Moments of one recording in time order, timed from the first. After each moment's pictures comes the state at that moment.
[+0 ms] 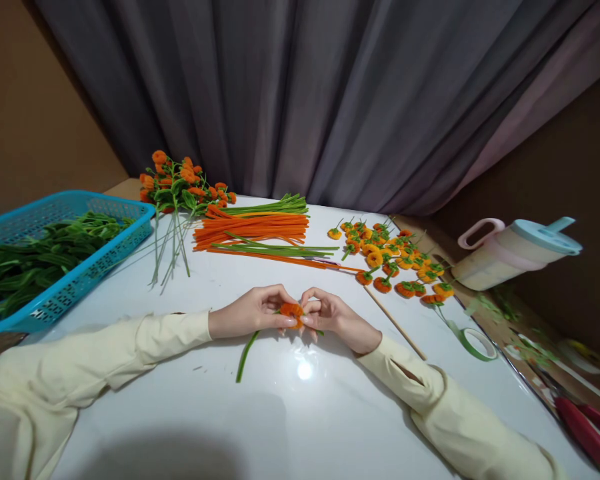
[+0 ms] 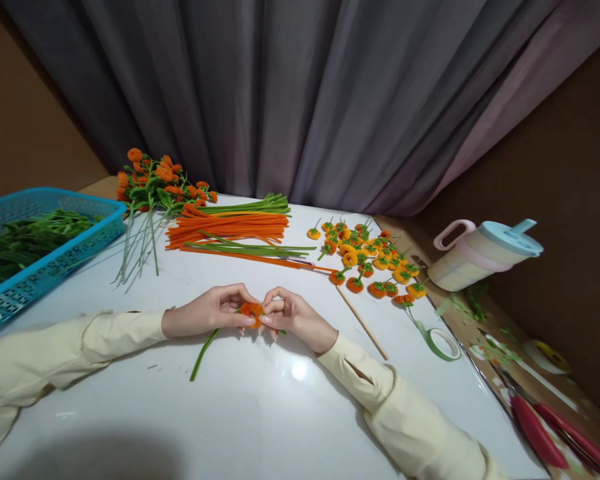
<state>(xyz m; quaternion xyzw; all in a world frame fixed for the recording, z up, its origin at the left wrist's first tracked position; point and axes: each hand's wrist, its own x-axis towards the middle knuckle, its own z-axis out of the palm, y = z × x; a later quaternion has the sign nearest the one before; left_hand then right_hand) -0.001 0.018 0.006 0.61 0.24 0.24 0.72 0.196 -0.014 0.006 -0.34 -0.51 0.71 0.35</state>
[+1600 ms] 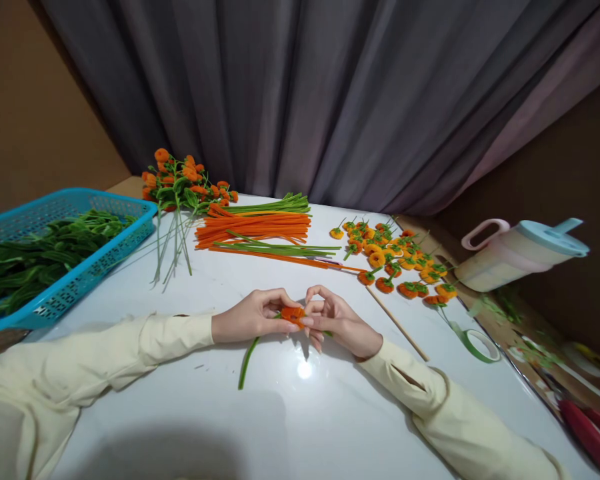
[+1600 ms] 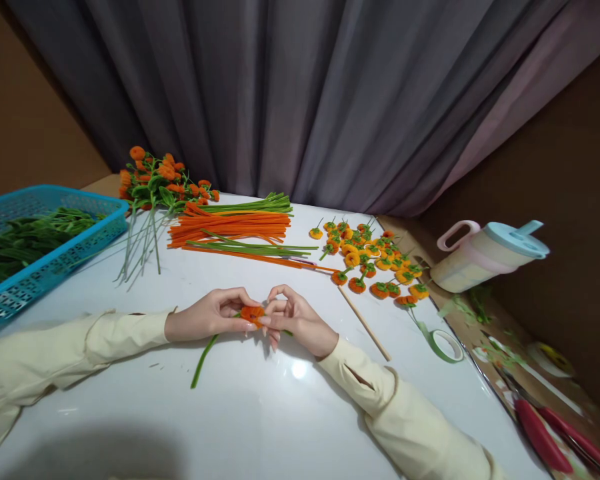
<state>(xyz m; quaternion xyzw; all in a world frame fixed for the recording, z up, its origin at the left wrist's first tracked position) -0.004 0.012 0.000 0.61 0.25 0.26 0.71 0.191 -0.020 0.004 -0.30 -0.46 0.74 0.38</state>
